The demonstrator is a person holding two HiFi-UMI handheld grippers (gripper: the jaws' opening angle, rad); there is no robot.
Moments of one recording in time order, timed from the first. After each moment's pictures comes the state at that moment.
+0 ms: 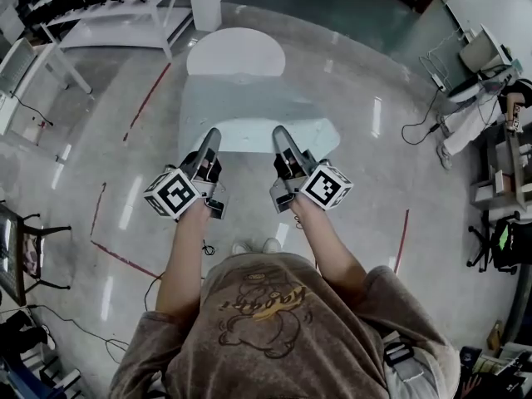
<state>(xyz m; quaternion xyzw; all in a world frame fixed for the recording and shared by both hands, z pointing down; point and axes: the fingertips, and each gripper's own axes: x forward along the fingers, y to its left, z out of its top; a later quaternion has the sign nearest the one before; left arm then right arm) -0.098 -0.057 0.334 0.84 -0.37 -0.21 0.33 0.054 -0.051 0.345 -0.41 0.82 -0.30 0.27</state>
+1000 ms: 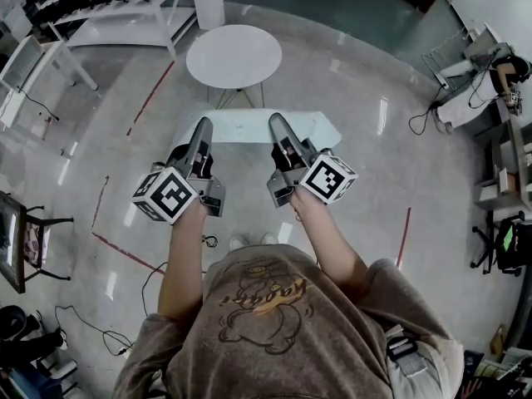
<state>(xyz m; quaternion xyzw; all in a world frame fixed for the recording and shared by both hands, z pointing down) -0.076 0.000 0.277 0.84 -0.43 -0.20 0.26 0.075 -0.008 0.303 -0.38 0.83 -0.30 0.28</state>
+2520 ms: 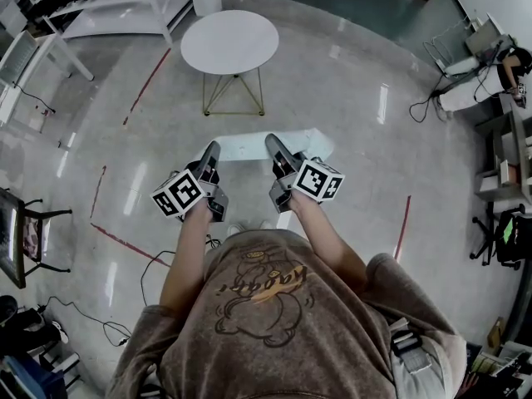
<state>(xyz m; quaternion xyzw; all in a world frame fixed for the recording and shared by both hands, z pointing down) -0.065 0.010 0.438 0.80 -0.44 -0.12 0.39 0.085 0.008 0.440 -0.41 0.81 -0.39 0.17</state>
